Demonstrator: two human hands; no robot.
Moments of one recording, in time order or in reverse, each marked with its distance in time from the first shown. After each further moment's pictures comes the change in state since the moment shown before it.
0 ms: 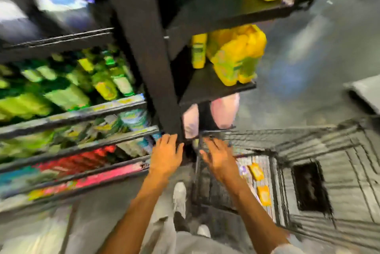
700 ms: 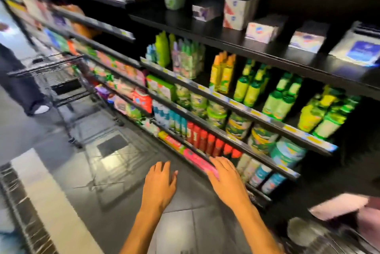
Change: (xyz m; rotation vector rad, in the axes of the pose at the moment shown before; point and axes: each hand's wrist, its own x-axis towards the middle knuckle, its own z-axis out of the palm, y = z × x) left_hand -0.373 -0.316 -0.147 0.028 0.449 -0.794; right_hand -0.084 -0.403 0.174 0.075 -0.400 -0.740
